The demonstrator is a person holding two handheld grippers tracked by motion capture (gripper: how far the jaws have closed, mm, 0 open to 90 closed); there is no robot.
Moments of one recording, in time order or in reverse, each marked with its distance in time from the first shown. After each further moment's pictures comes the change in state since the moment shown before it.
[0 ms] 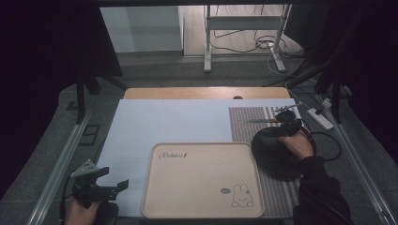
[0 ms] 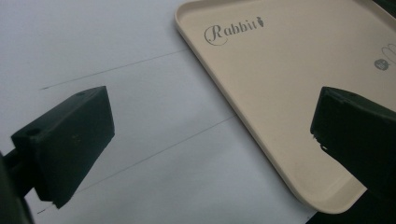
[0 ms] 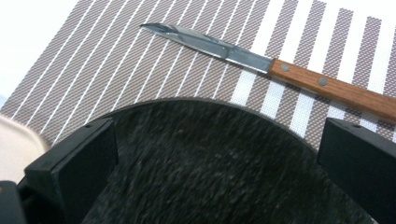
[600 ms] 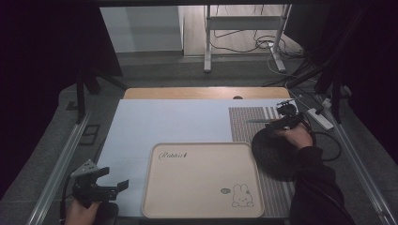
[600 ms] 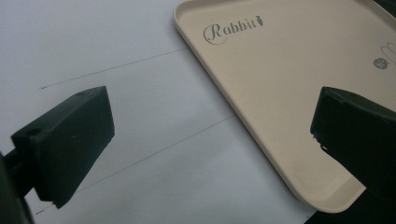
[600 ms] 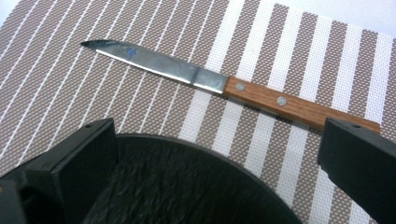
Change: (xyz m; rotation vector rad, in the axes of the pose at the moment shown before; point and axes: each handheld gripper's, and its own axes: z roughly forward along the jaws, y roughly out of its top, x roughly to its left) left arm 0.000 0.000 0.000 0.008 -0.004 0.002; right arm -0.025 0.018 0.020 0.045 -0.047 0.044
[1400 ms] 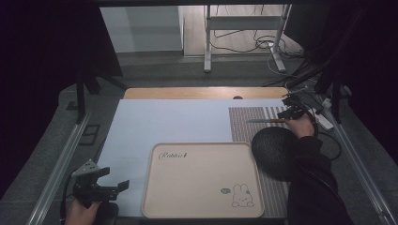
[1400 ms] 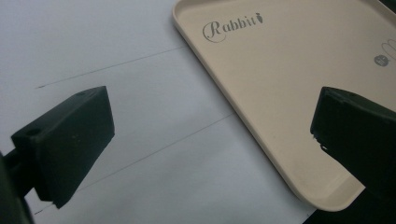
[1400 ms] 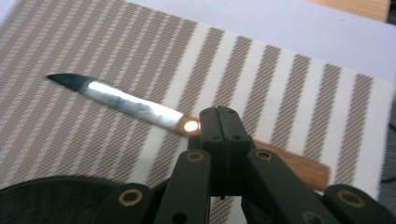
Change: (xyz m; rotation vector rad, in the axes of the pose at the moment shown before) left arm 0.000 0.001 0.001 0.010 -0.002 0.005; right arm -0.037 0.024 0.009 -0.008 0.027 -0.008
